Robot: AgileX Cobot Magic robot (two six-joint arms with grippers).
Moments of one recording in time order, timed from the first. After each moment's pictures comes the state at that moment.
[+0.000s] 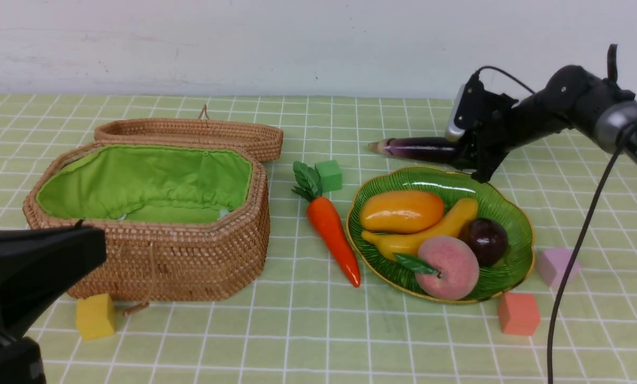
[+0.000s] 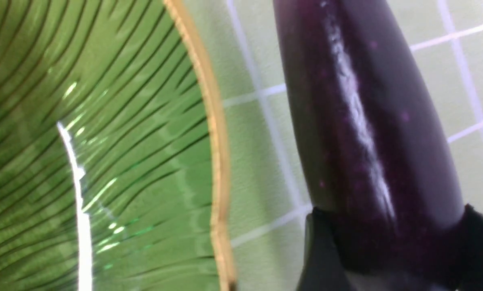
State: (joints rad) right arm 0.01 2.52 -2.31 0.51 0.78 -1.43; left arm -0.77 0.56 -0.69 0.31 0.49 -0.49
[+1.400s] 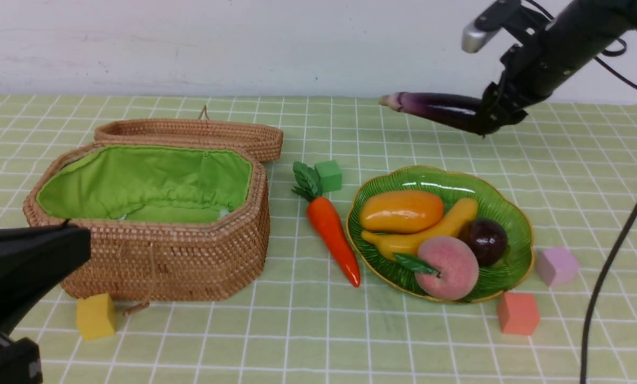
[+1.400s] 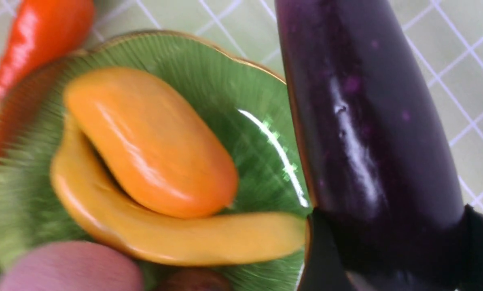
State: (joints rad) right arm 0.10 2.21 -2.31 0.30 1.25 -0.77; left arm -0.77 0.56 -0.69 0.40 0.53 -0.49
